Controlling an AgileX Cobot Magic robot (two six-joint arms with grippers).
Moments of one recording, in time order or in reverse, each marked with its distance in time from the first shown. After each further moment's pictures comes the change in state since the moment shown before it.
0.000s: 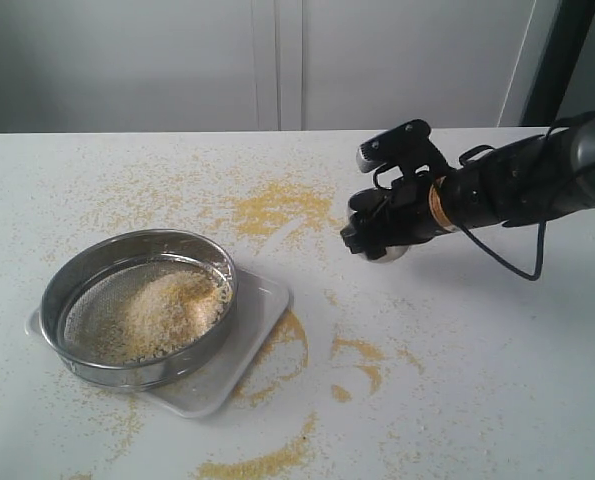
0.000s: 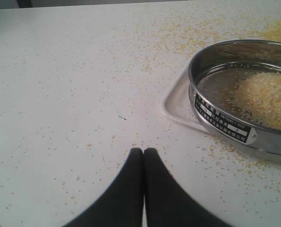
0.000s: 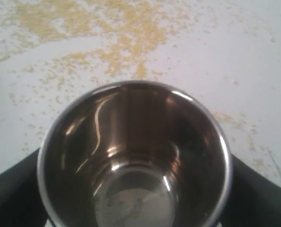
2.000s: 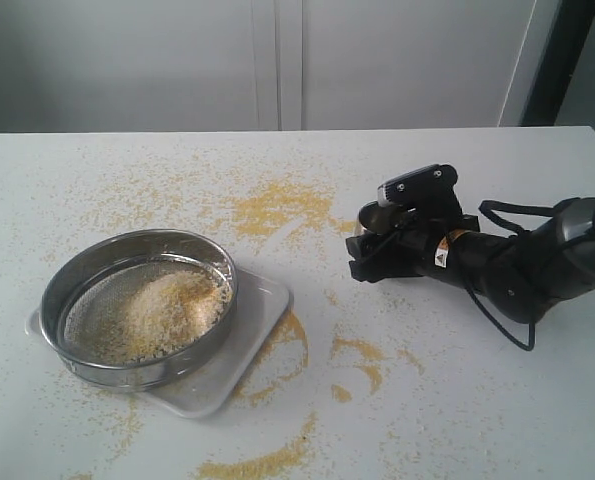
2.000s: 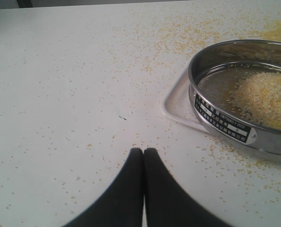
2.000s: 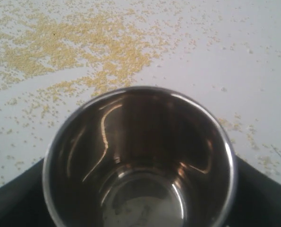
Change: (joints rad) left arm 0.000 0.000 0.000 0.000 0.000 0.000; right arm 0.000 0.097 0.242 1.356 -0.344 -1.275
